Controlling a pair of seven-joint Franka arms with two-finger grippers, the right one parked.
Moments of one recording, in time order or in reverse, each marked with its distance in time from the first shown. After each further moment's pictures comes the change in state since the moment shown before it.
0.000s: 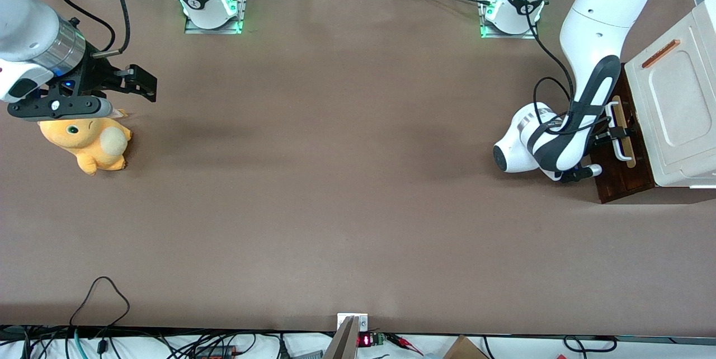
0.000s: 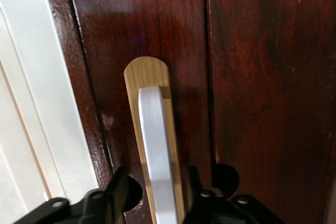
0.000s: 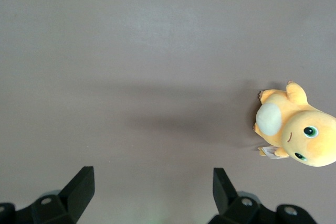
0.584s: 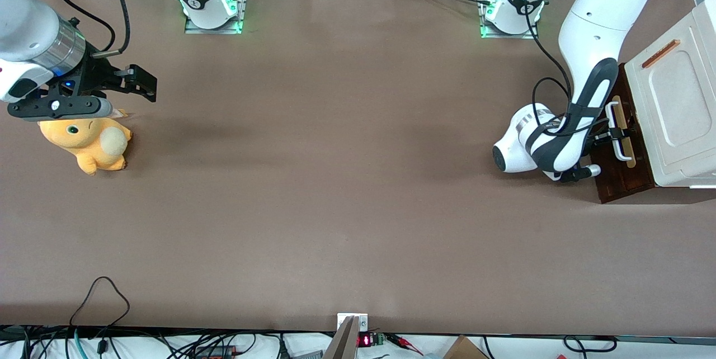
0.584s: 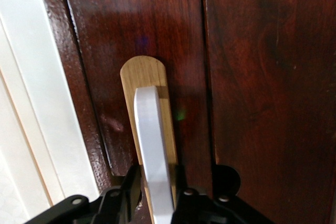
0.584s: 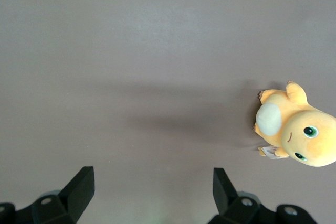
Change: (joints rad) arm 0.000 0.015 0.000 0.000 0.018 -0.017 -0.001
